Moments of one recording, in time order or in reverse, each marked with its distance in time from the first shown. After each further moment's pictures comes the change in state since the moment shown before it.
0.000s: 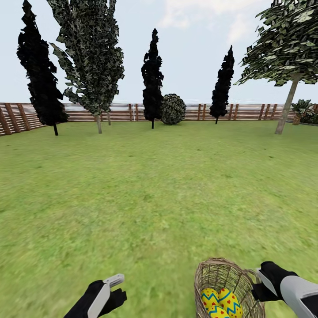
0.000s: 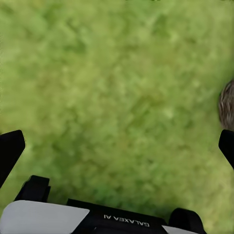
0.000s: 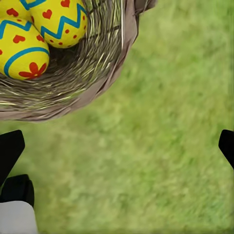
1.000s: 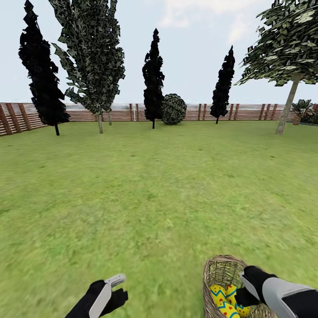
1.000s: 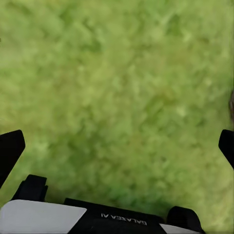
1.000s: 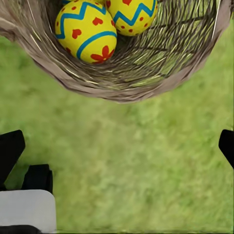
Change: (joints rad) left arm 0.000 -0.009 -0.001 -0.002 0.000 0.002 0.001; right arm 0.001 0.116 0.005 0.065 0.024 -0.040 -0.011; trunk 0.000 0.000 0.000
